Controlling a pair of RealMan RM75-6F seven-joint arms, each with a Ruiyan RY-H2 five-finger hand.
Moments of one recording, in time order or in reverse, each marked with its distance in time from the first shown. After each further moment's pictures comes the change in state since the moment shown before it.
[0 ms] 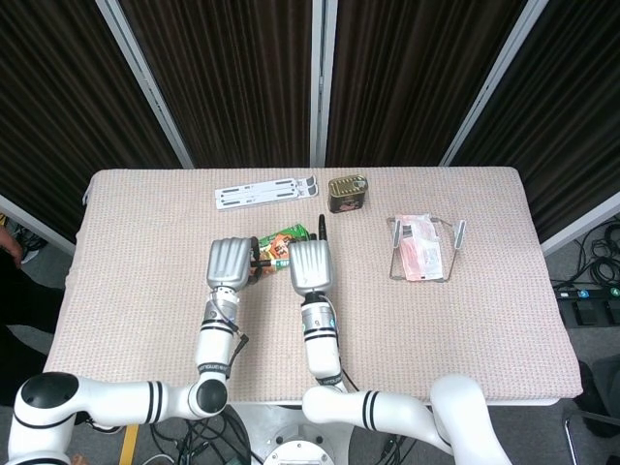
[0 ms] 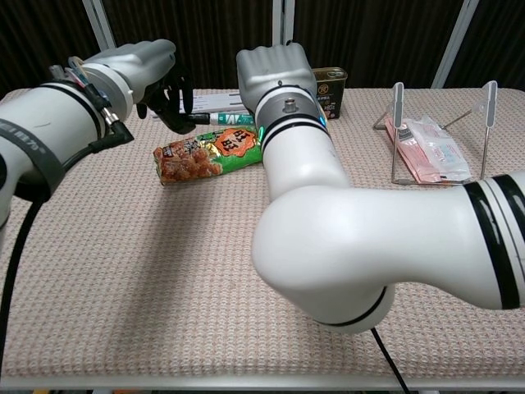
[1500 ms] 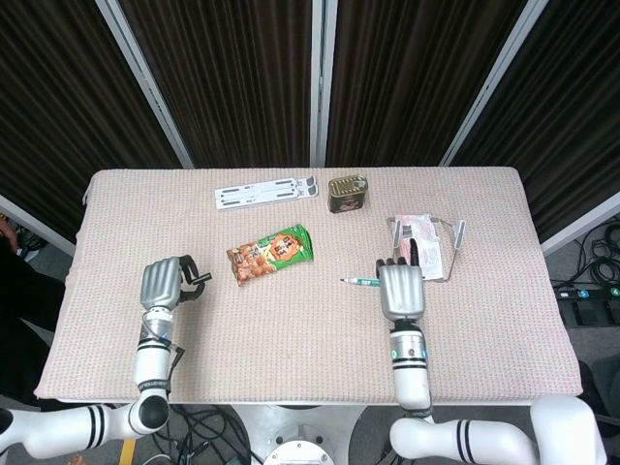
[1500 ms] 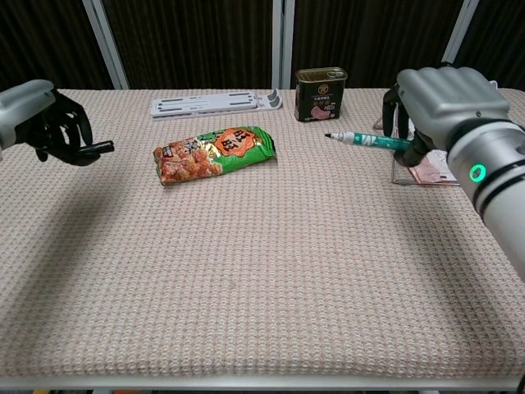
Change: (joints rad) left arm 0.286 0.172 0.159 0.003 0.127 -0.047 -0.414; right arm -0.448 0.397 -0.345 -0.478 -0.136 0.204 0.186
